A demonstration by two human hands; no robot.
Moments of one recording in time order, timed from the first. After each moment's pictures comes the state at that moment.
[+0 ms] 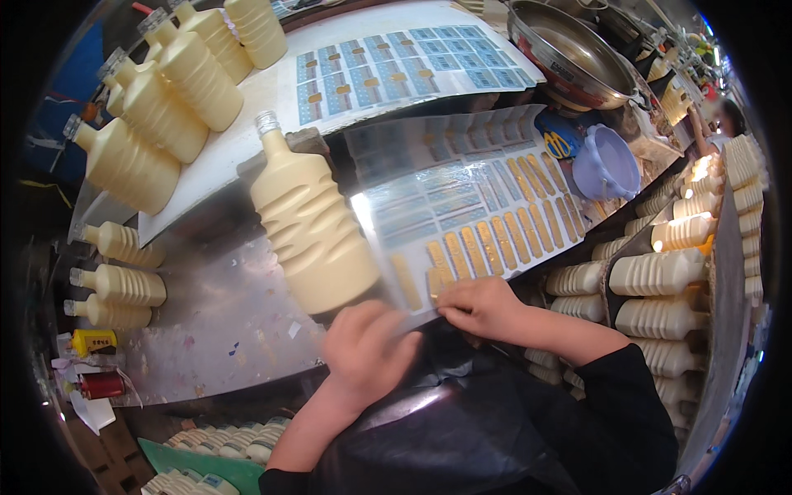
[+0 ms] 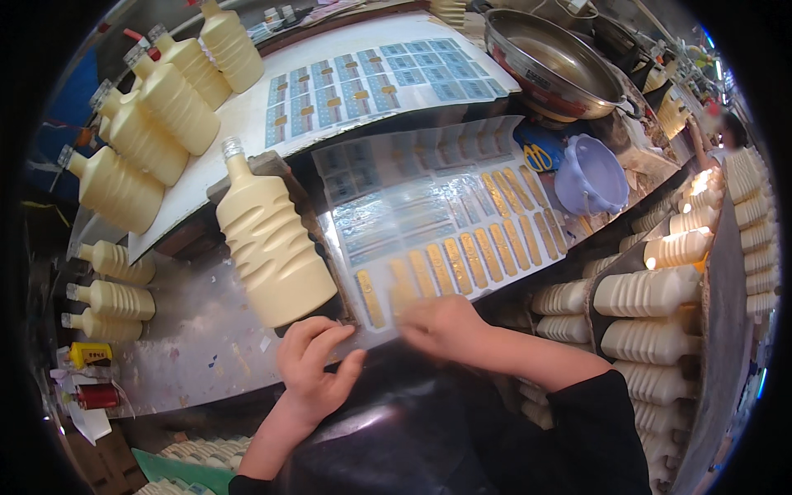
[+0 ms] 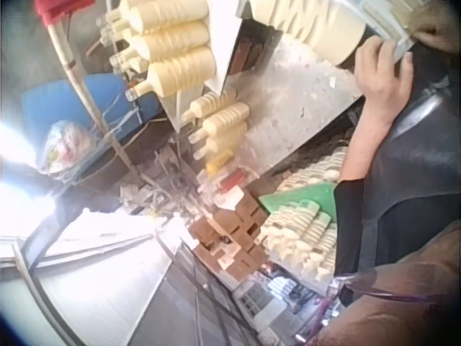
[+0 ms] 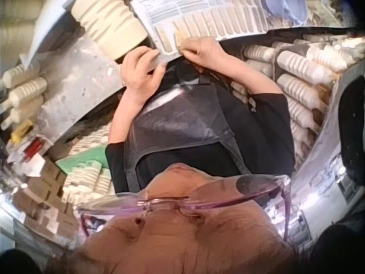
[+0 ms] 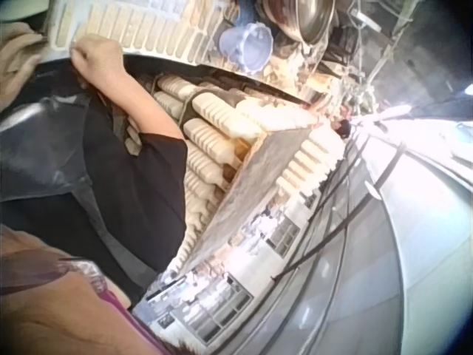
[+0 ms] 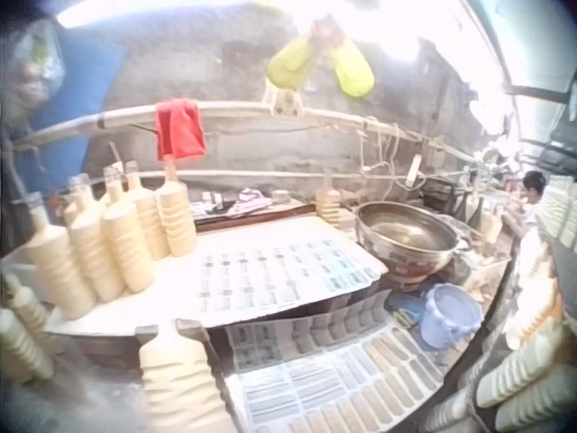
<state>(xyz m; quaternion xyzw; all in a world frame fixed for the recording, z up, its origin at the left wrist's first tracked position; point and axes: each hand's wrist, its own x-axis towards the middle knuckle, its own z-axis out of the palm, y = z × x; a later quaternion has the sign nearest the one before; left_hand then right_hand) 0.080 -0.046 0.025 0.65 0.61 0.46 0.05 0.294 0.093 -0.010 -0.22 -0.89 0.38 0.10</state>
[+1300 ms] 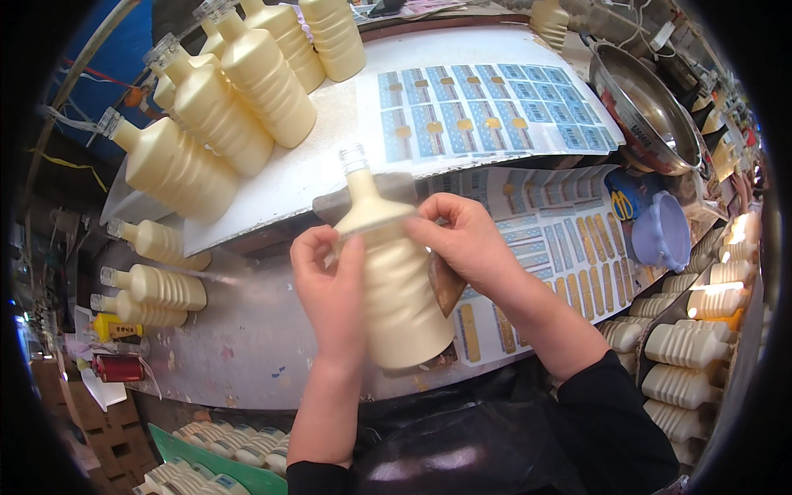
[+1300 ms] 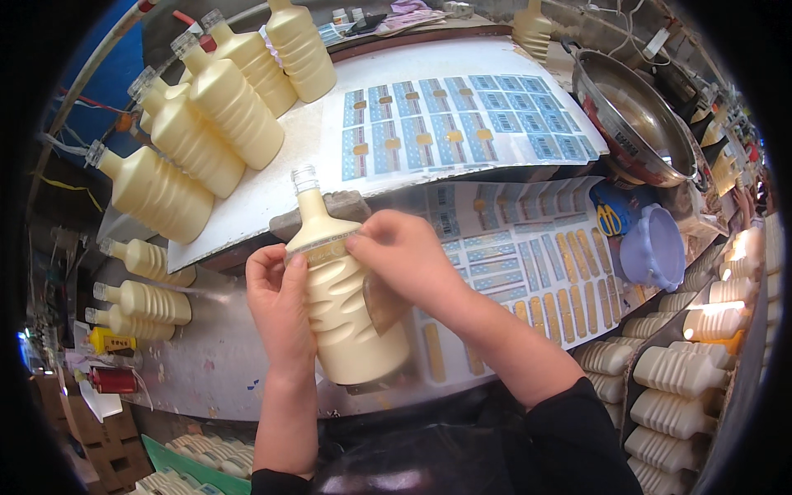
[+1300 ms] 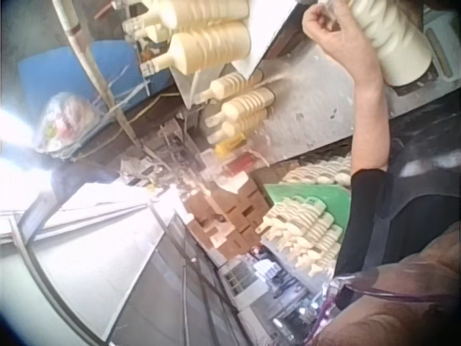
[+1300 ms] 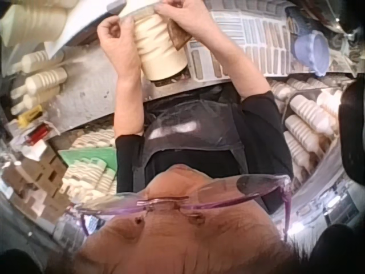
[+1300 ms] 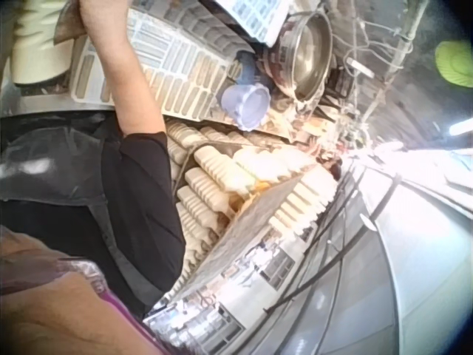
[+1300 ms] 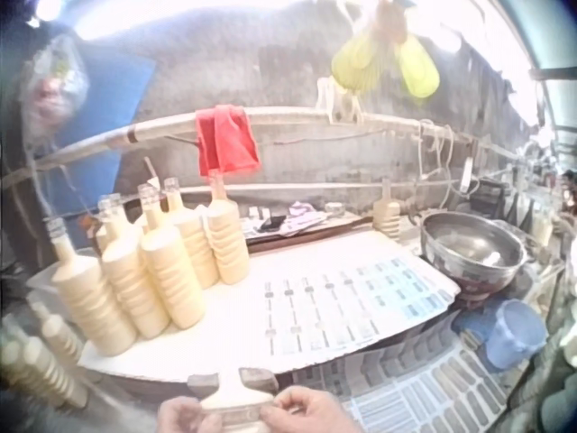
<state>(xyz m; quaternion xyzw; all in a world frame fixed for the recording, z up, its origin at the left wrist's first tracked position) -0.027 0.044 0.034 0.20 0.63 0.72 0.22 0.093 0.177 0.042 -0.33 -0.61 0.69 0.22</state>
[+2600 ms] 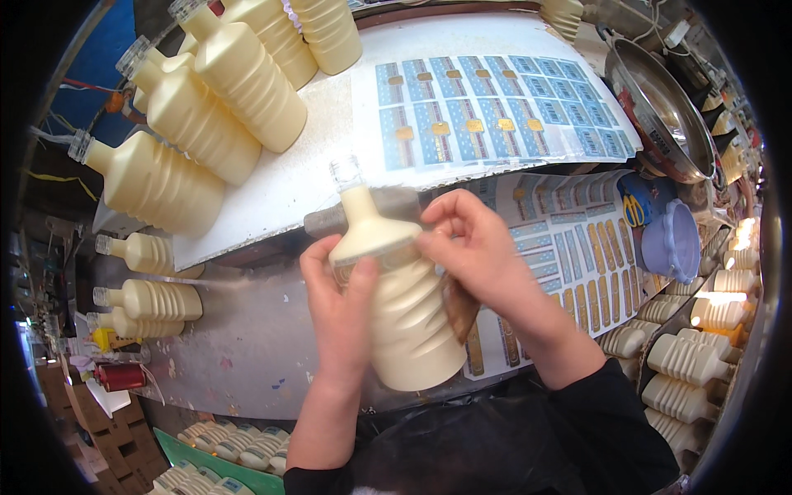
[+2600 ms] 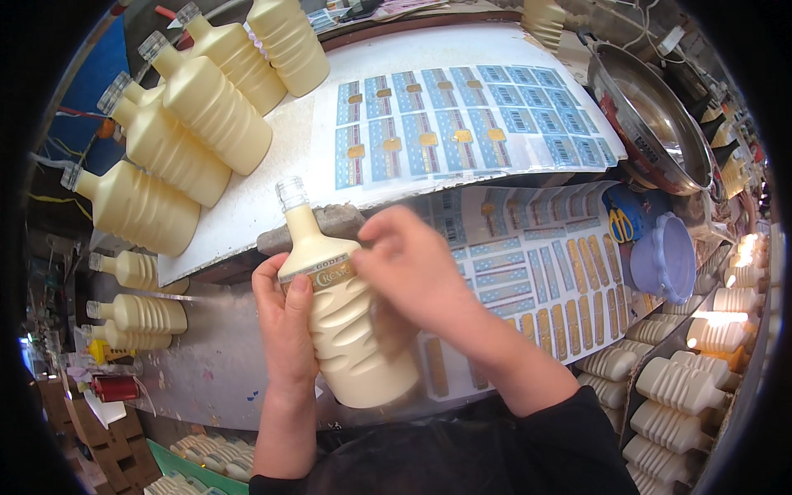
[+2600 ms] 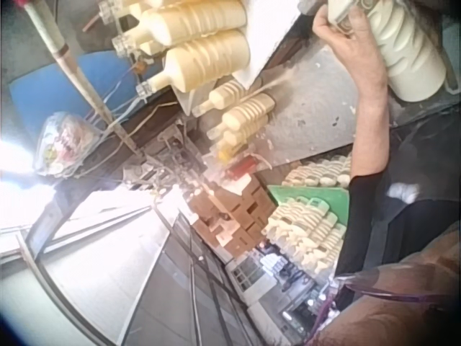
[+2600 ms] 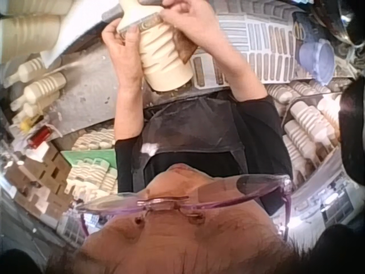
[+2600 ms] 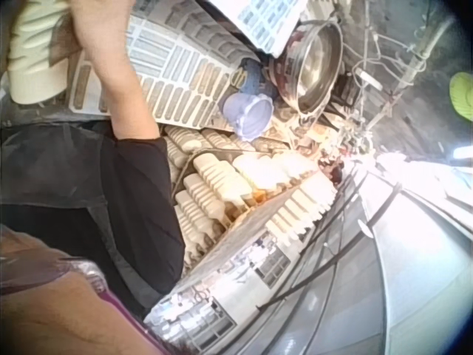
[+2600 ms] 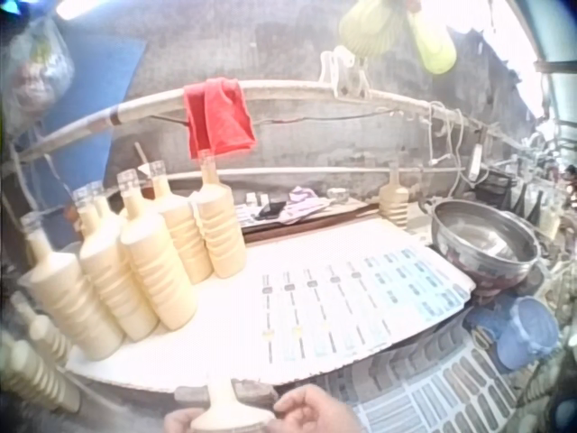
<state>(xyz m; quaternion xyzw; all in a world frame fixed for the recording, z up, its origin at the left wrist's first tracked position) -0.029 0.050 0.032 0.20 0.62 0.68 0.33 0.095 0.184 0.053 -0.35 -0.61 0.68 0.22</state>
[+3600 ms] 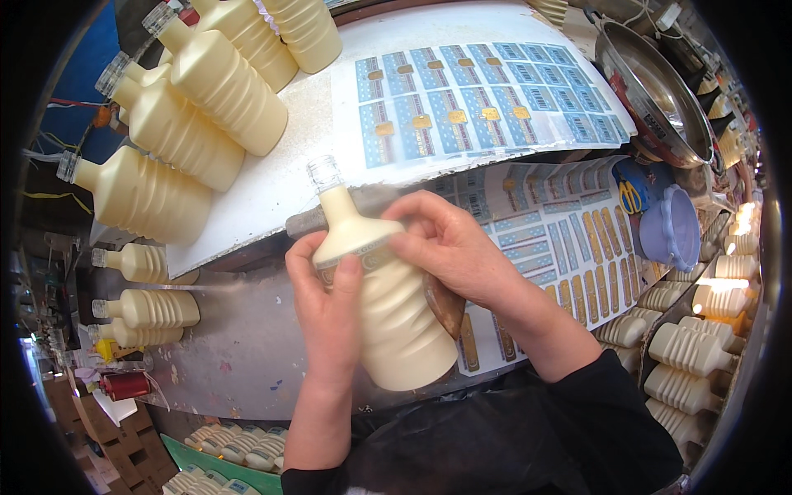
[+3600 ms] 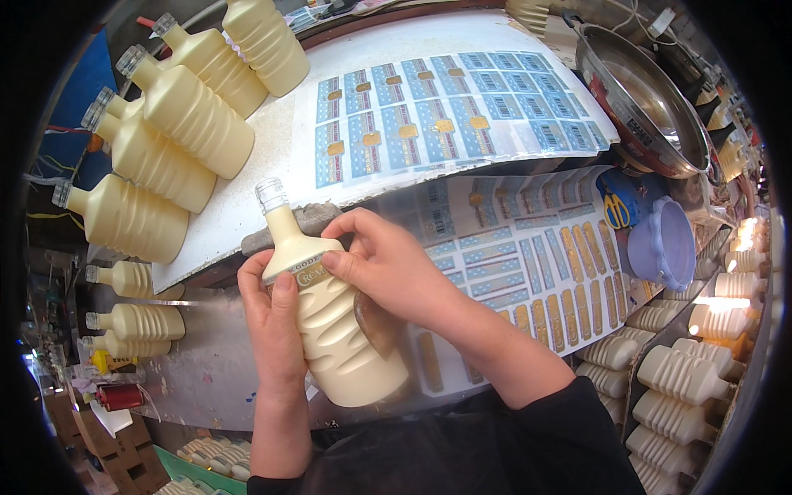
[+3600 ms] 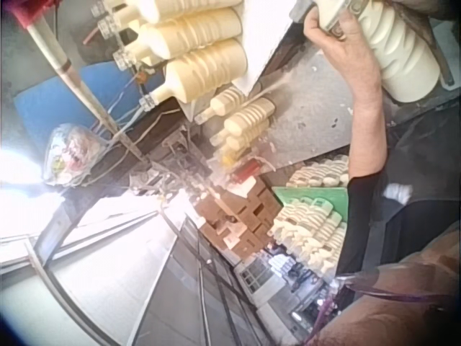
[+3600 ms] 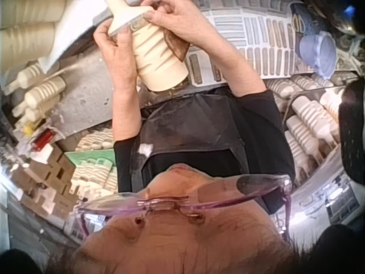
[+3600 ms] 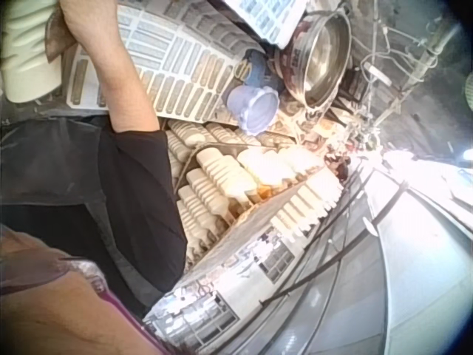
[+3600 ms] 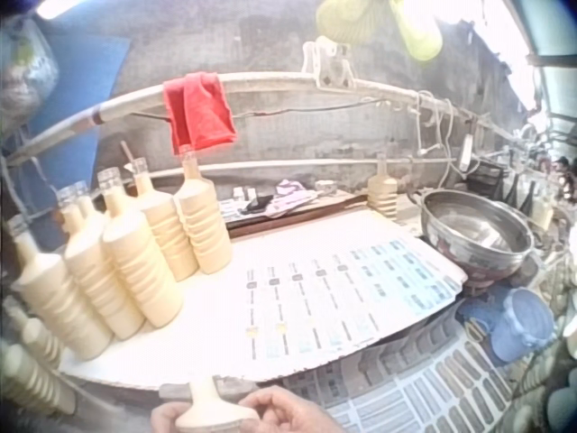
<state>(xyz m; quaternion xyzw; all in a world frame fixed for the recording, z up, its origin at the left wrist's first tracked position) -0.029 0.053 0.035 0.24 0.68 0.64 0.28 0.093 0.192 0.043 -0.27 -0.60 0.73 0.17</state>
